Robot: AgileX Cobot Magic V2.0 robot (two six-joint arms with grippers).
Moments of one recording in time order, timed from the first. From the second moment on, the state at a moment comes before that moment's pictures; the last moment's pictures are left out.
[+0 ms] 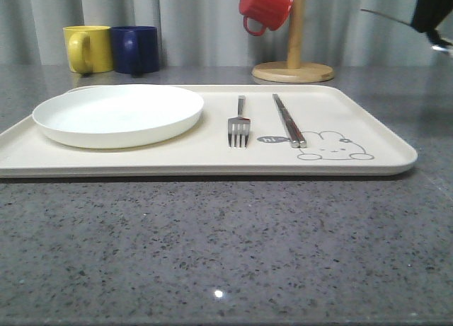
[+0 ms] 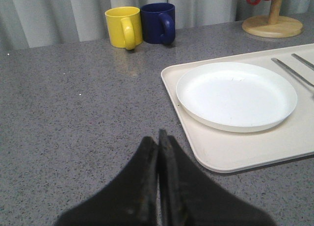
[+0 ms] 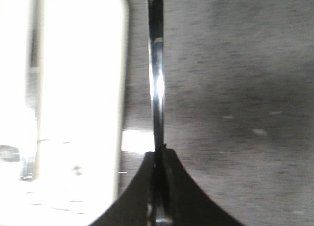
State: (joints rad) left arm -0.10 0.15 -0.45 -0.17 0.62 0.17; right arm 0.13 1.70 -1.66 0.15 1.24 0.05
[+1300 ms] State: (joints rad) left arm -0.10 0.15 -0.45 -0.17 0.62 0.17; right arm 0.32 1.85 -1.65 0.07 1.16 0.41
